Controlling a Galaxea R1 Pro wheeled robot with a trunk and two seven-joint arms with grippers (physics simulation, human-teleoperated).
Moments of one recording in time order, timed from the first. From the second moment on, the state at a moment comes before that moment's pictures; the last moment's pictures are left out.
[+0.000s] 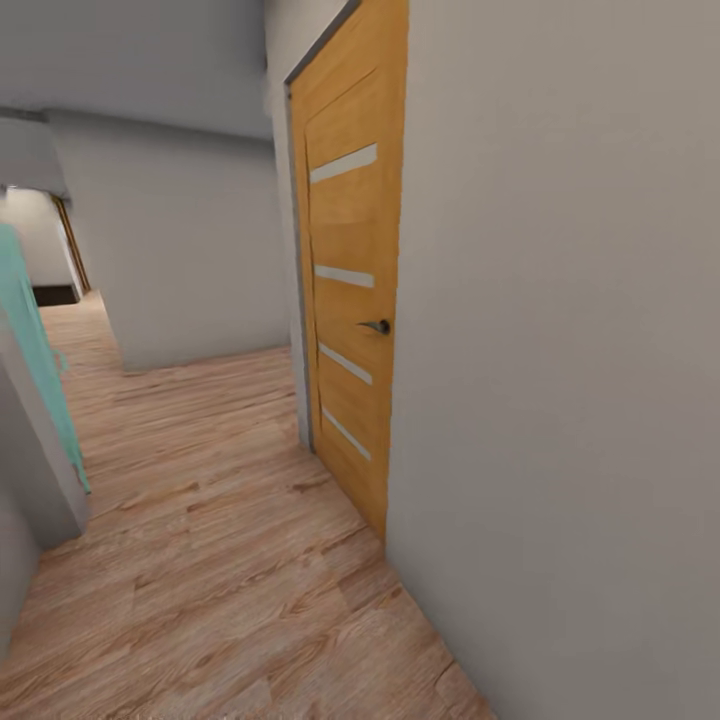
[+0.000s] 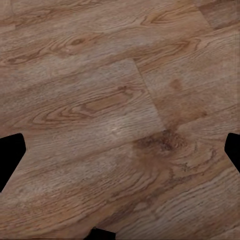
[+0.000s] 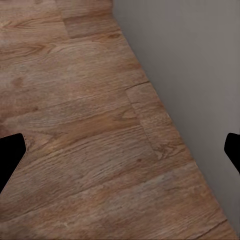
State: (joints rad) left arm -0.06 -0.10 0.08 -0.04 -0.03 -0.76 0.23; right arm 0.07 -0.02 0.01 -0.28 0.23 -0.74 -0.08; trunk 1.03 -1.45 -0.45
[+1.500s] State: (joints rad) left arm -0.06 -0.10 0.08 -0.04 -0.03 -0.76 0.23; right arm 0.07 -0.02 0.01 -0.28 0.23 -0.74 -0.09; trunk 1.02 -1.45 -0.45
